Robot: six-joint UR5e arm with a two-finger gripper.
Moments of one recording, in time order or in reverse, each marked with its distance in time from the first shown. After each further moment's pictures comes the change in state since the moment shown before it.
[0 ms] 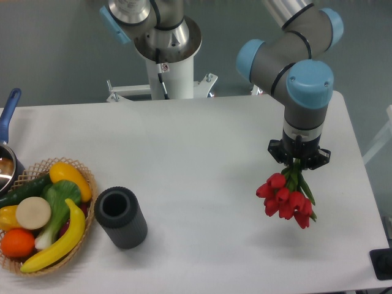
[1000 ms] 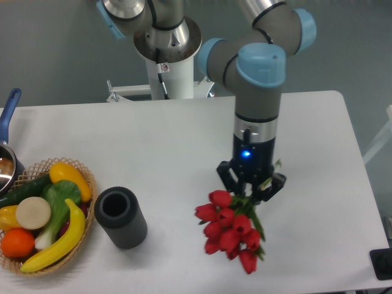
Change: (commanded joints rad) arm -0.160 0.060 -0.006 0.322 -0.449 -0.132
